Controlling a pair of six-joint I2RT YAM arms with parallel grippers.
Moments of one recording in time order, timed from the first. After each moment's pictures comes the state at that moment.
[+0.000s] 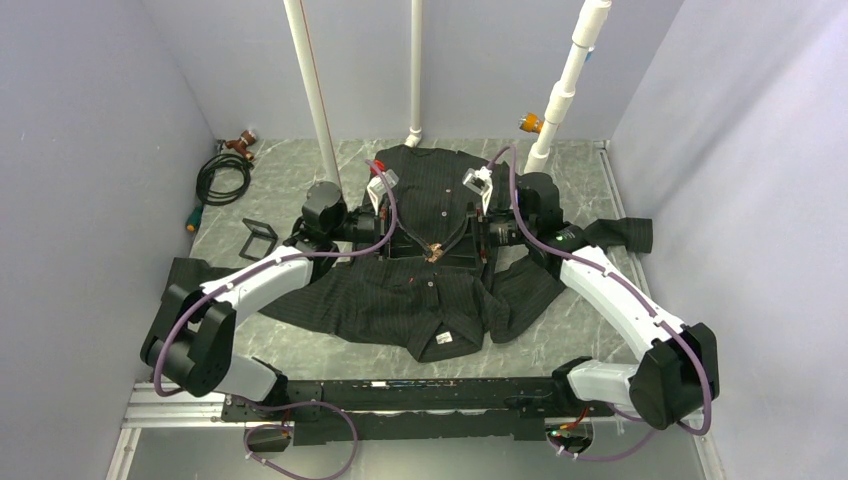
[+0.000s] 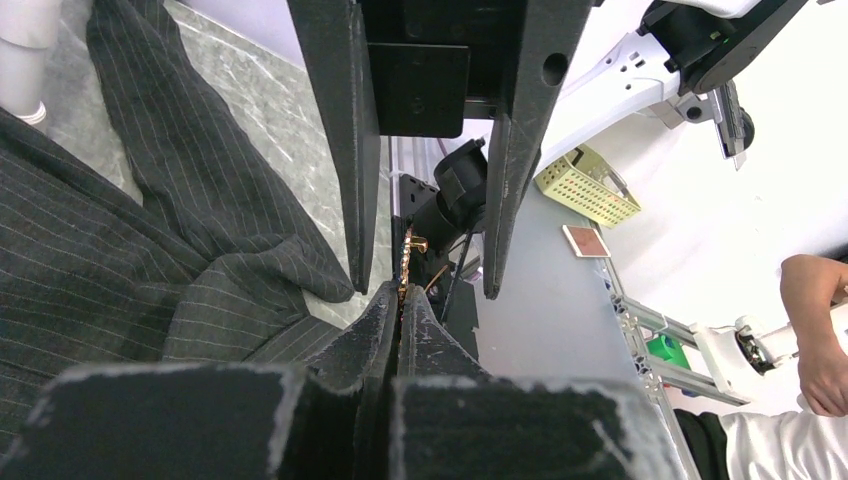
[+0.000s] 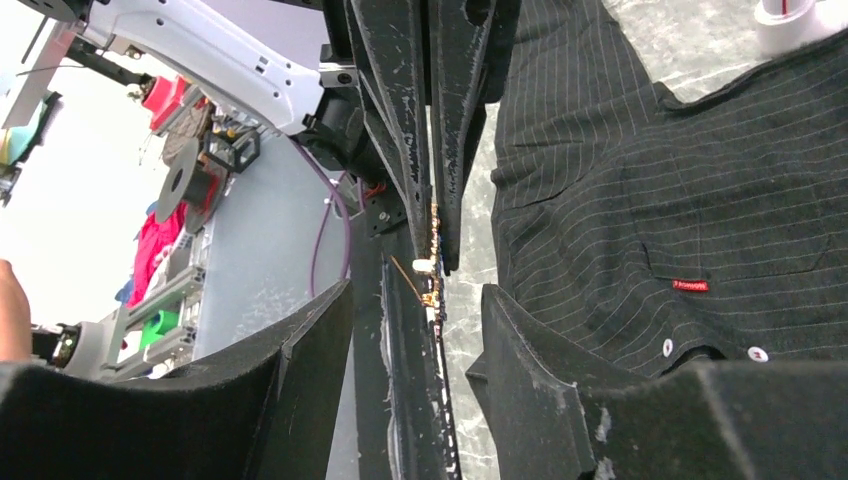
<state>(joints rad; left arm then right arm) -0.52 1.42 0.85 0.63 1.13 -0.65 0.43 1.23 0.95 -0.12 -1.10 0.28</state>
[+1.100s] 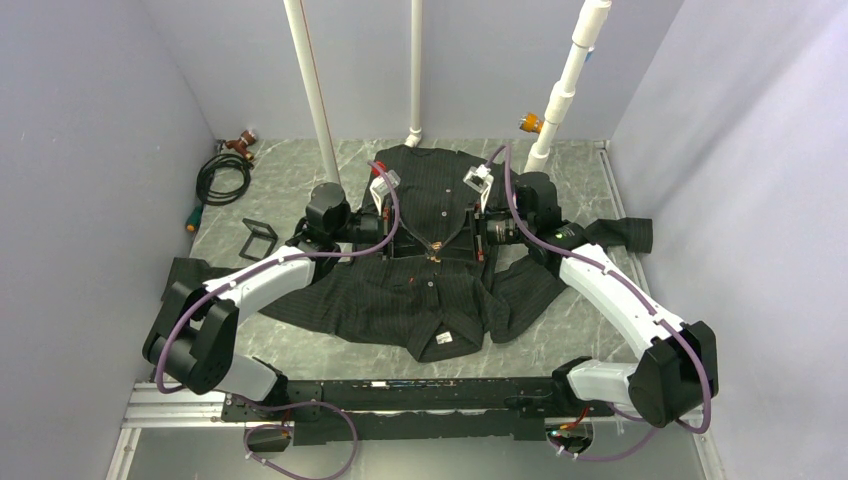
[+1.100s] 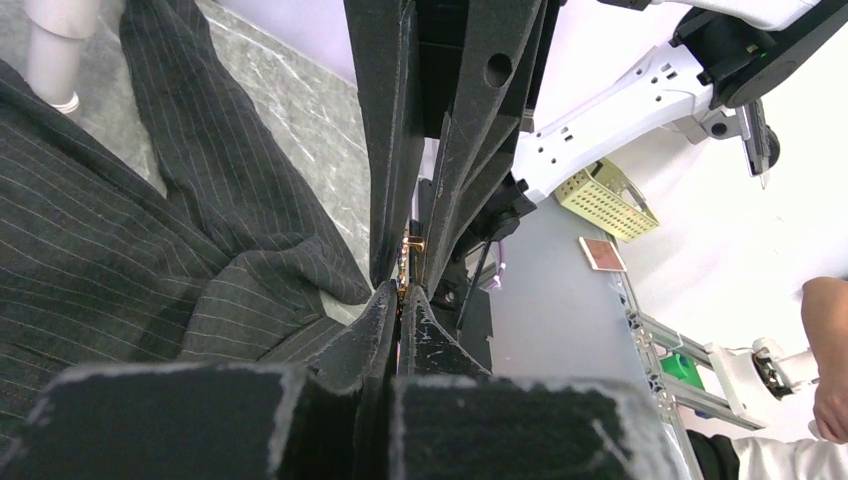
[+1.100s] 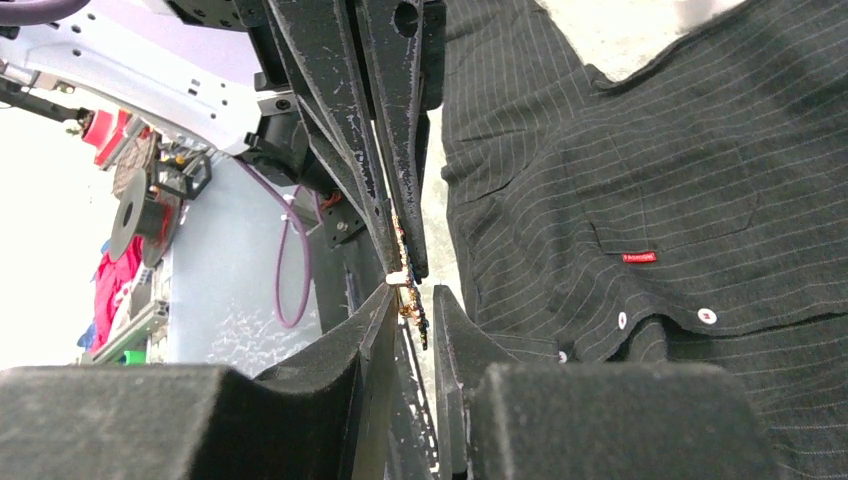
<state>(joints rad) -0.53 1.44 0.85 0.61 1.08 -0.64 0.43 1.24 0.98 -0.20 -0.97 0.25</state>
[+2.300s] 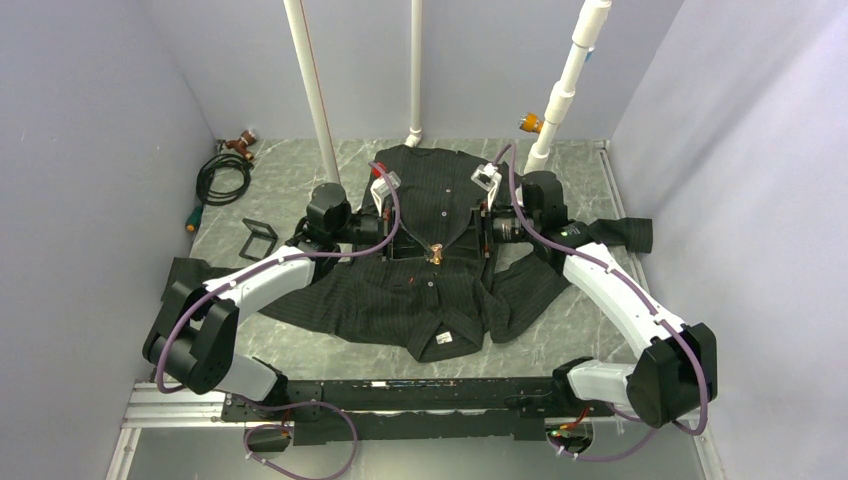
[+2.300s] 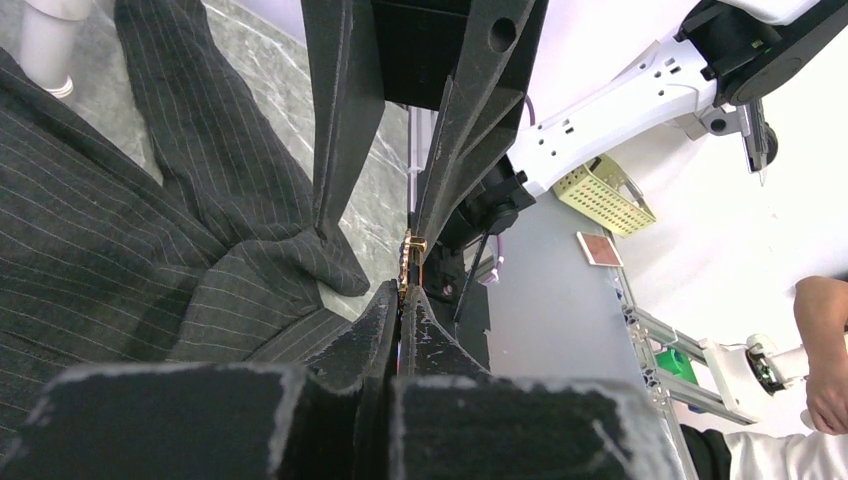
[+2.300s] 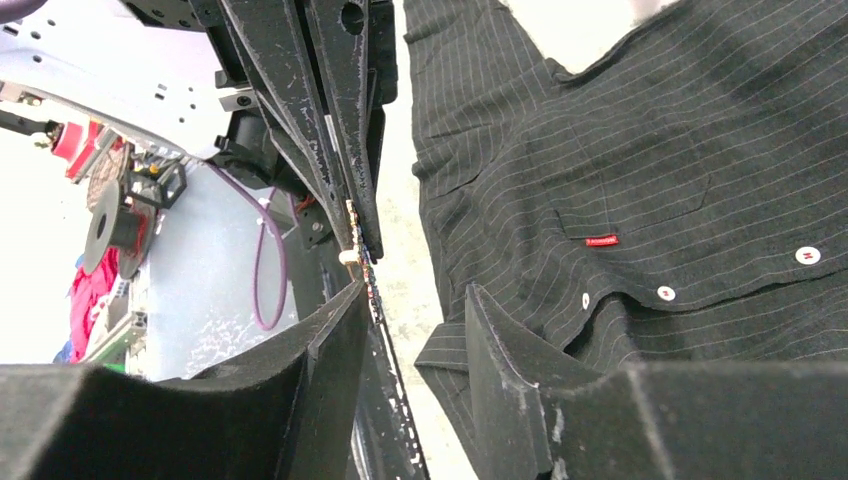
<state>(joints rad) -0.53 1.44 0.84 0.58 1.08 -0.62 0.39 1.24 0.98 -0.23 -0.95 0.22</state>
